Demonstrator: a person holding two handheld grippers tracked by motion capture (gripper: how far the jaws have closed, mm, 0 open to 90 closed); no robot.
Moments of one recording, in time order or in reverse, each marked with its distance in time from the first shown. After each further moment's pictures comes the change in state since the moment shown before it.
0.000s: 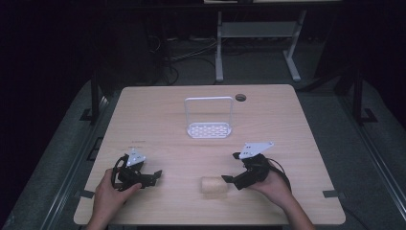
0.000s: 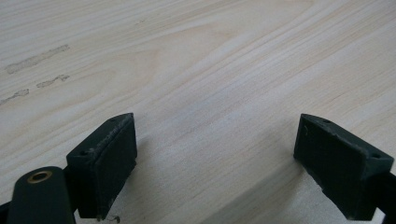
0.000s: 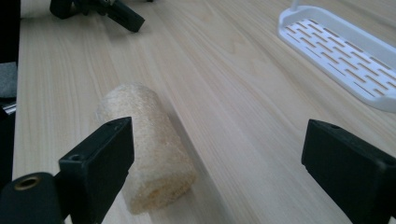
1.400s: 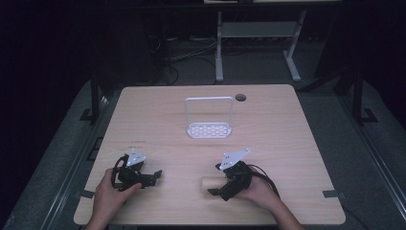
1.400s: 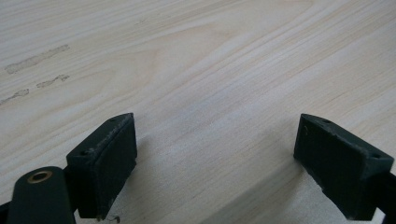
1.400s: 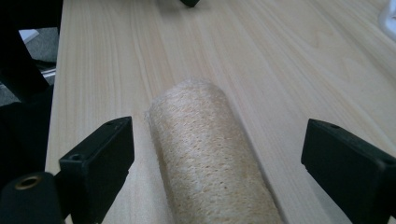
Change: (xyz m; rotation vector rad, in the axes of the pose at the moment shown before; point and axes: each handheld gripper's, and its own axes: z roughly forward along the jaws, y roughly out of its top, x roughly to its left) left arm 0.000 0.000 0.000 0.000 0.000 0.000; right arm 0.028 0.006 0.042 0.092 0.143 -0.098
